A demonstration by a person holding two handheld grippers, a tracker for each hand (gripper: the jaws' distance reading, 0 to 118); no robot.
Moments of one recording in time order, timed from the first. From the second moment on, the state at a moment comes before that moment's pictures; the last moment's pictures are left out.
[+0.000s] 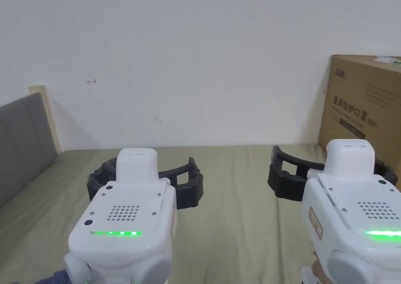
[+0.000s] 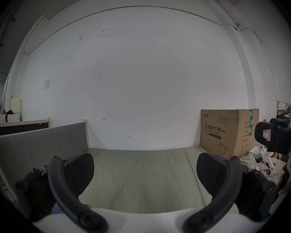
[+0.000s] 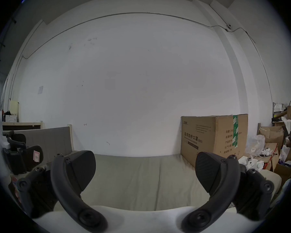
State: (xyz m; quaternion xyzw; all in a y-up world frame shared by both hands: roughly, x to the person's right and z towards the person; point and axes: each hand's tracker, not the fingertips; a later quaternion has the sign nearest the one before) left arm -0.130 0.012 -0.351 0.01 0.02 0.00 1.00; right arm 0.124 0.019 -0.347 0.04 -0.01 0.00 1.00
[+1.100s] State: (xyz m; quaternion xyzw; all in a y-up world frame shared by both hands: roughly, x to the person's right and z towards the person) left arm -0.129 0.008 -0.346 0.02 0.02 -0.01 1.00; right arm 0.129 0.010 -0.351 0.02 -0.02 -0.01 1.00
